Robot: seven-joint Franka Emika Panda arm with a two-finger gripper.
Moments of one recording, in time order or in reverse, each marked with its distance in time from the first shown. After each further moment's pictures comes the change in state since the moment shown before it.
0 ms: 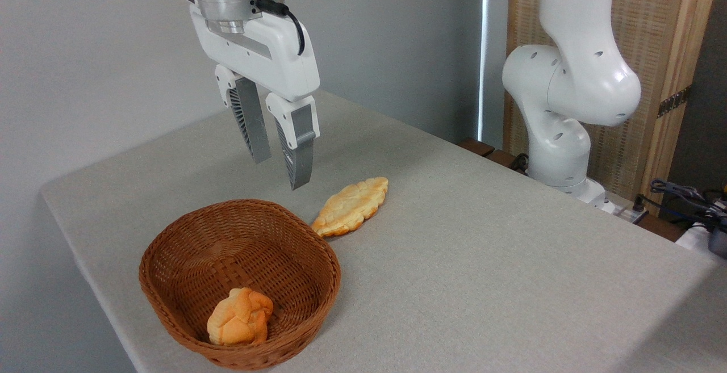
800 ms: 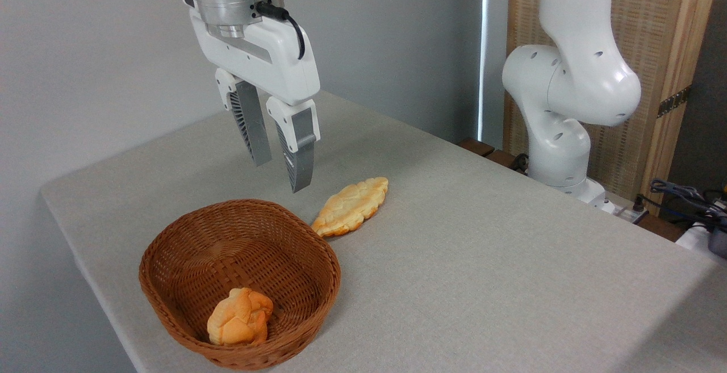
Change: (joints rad) arm 0.001 0.006 0.000 0.000 0.000 0.000 0.000
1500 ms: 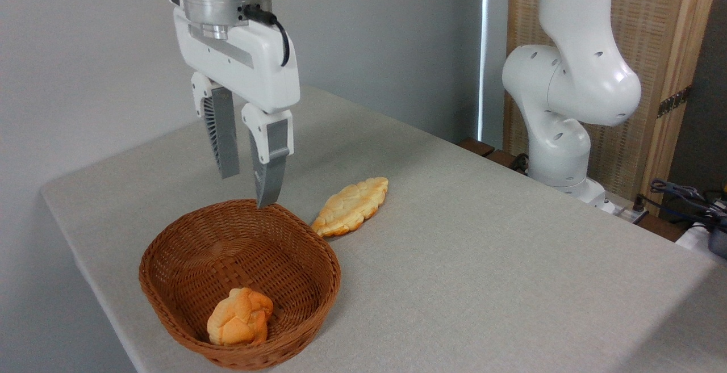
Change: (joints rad) arm 0.003 0.006 0.001 -0.038 0.000 0.210 0.000
